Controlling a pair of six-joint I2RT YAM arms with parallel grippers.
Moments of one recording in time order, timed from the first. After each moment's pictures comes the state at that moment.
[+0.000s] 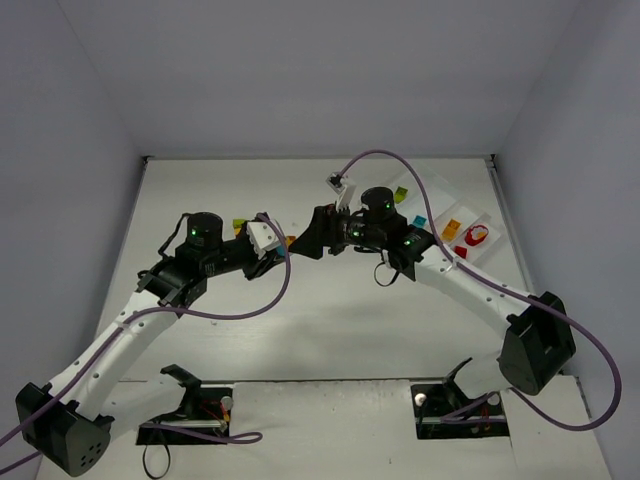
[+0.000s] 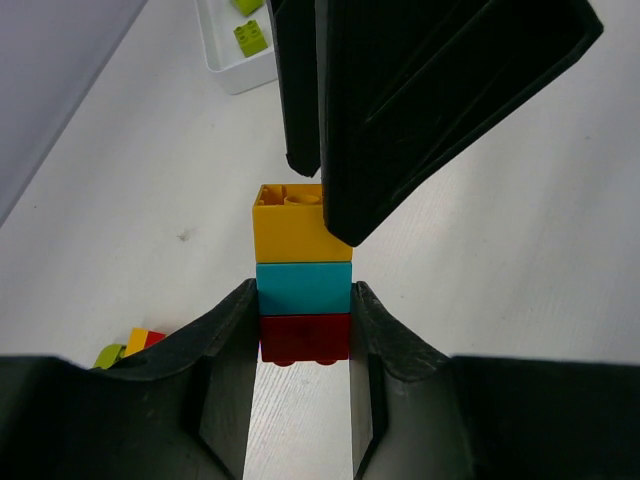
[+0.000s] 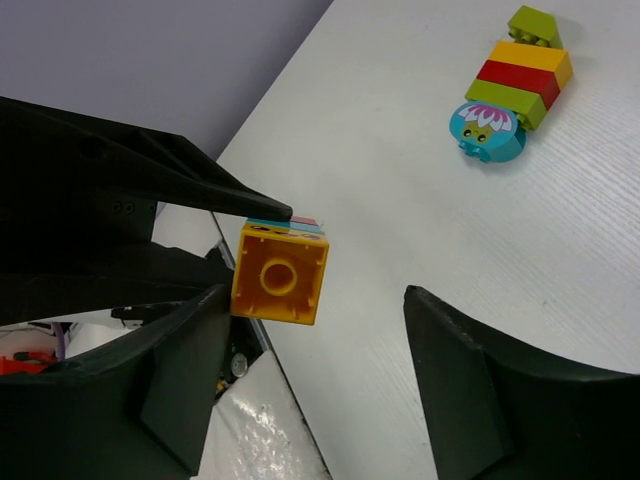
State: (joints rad) left arm -0.50 1.00 0.94 -0.35 0.49 0.44; right arm 0.67 1.42 1.07 0.02 -0.54 0.54
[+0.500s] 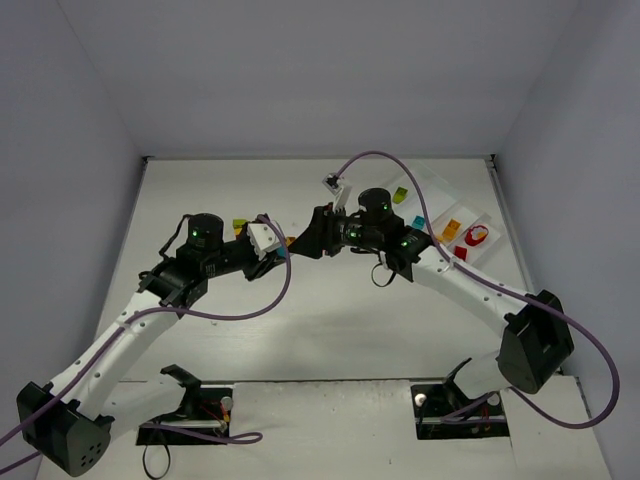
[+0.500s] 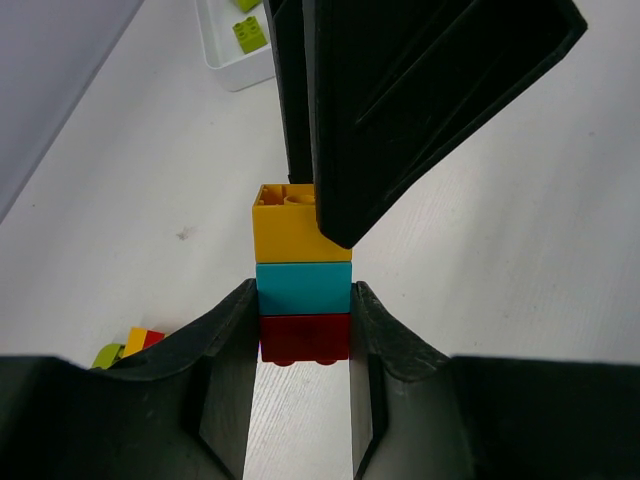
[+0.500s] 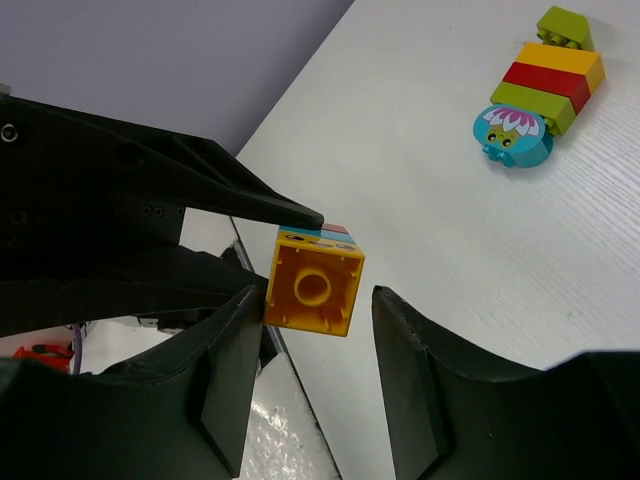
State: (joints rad) left arm -0.50 1.00 0.92 -0.34 0.49 0.44; right arm 0.68 1.43 1.07 0.05 -0.56 0.56
